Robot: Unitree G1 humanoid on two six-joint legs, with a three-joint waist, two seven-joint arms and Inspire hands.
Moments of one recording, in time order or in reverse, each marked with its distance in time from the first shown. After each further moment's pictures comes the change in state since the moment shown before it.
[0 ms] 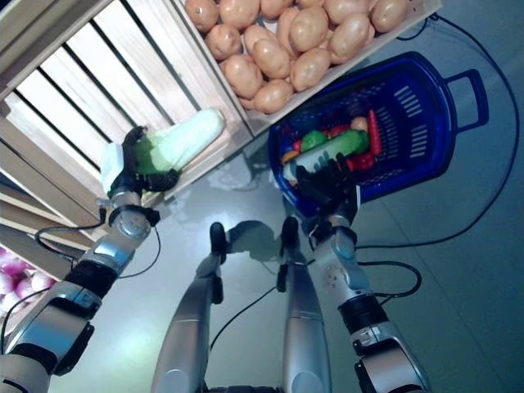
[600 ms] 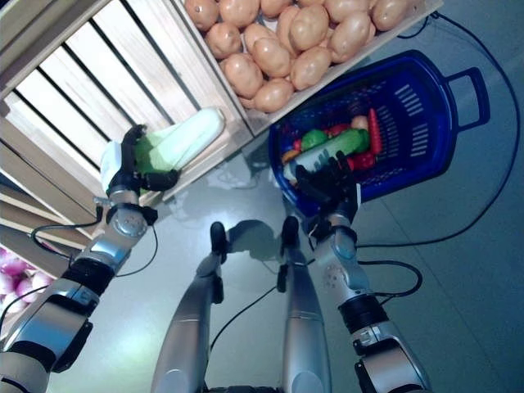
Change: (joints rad) left arm 0.002 -0.004 -0.003 0.029 -0.012 -0.044 0.032; right arm -0.003 0.000 0.001 -0.001 -0.031 0.000 0.000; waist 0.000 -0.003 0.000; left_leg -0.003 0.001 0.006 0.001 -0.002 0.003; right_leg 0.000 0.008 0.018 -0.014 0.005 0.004
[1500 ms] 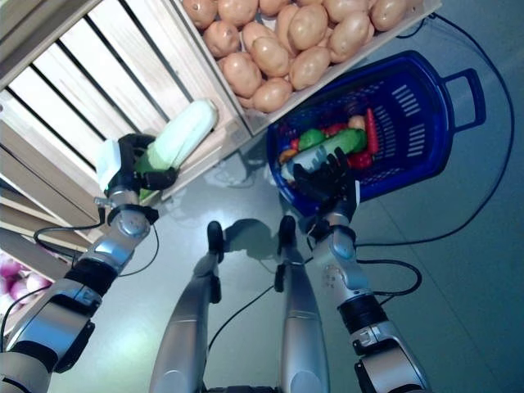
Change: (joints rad) left arm 0.004 -0.003 -0.001 -0.018 0.039 0.018 0.063; right arm 0.001 0.002 0.004 -0.021 -0.042 0.000 -0.005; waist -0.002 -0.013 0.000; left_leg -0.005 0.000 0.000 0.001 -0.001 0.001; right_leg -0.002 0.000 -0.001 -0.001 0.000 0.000
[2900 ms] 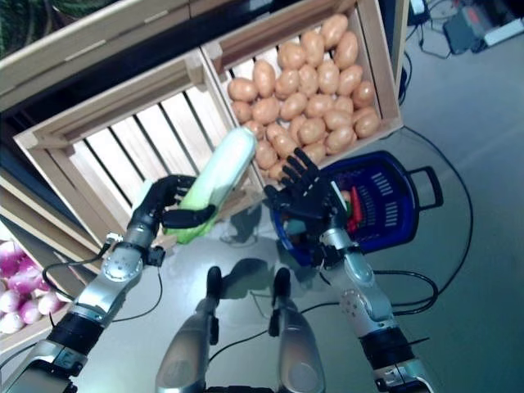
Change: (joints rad) left arm 0.427 0.007 0.103 -0.452 -0.214 -0.099 -0.508; right arm 0.270 -0.113 -0.059 -0.322 0.044 0.181 0.559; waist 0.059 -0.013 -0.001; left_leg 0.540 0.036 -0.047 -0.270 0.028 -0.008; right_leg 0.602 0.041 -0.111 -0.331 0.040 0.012
